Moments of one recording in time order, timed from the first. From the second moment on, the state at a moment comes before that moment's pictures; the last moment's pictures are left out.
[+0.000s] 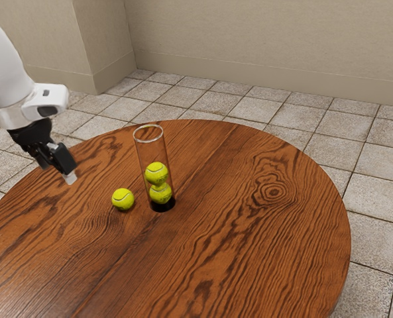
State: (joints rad) arm -0.47 -0.71 0.36 -2.38 0.26 1.85 -0.08
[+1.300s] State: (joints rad) arm -1.79 -0.90 1.93 -1.98 0.79 2.38 0.50
